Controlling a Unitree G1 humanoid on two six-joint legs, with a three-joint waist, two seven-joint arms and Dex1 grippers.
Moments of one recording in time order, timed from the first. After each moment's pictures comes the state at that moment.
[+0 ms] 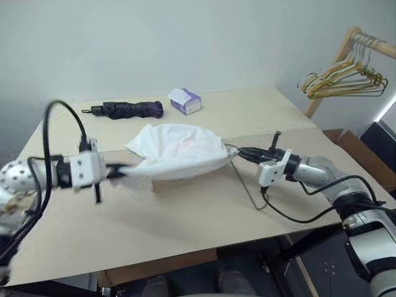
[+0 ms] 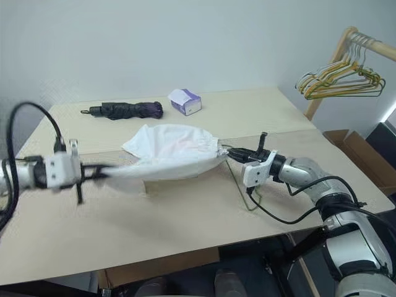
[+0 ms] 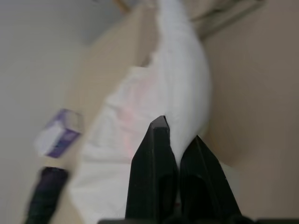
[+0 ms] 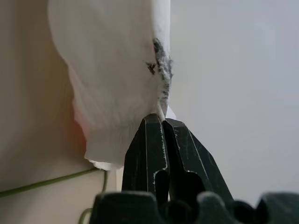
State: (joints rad) left arm -0.08 1.16 0.03 -0.08 -0.43 -0.23 -1.20; right arm -0.68 -0.76 0.39 0.68 -0.38 -1.04 0.38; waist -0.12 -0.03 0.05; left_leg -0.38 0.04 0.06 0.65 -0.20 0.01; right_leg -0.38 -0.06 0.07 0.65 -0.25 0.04
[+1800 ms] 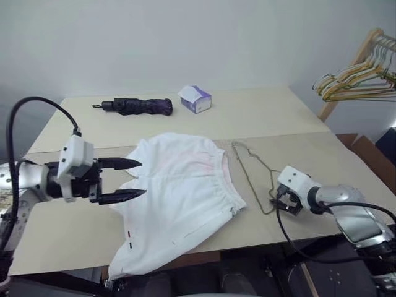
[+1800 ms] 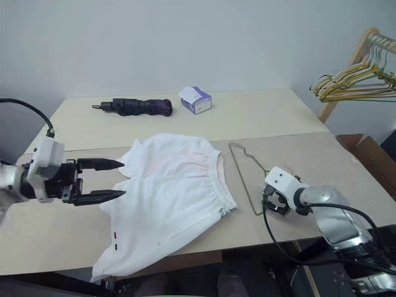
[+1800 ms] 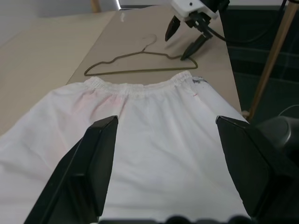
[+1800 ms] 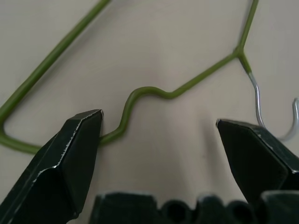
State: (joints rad) left arm -0.14 0.97 0.25 -0.33 -0.71 0.44 -1.20; right arm -0.27 -0.83 0.21 -0.16 0.00 0.85 0.70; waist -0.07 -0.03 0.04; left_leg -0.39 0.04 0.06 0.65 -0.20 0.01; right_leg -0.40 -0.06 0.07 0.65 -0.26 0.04
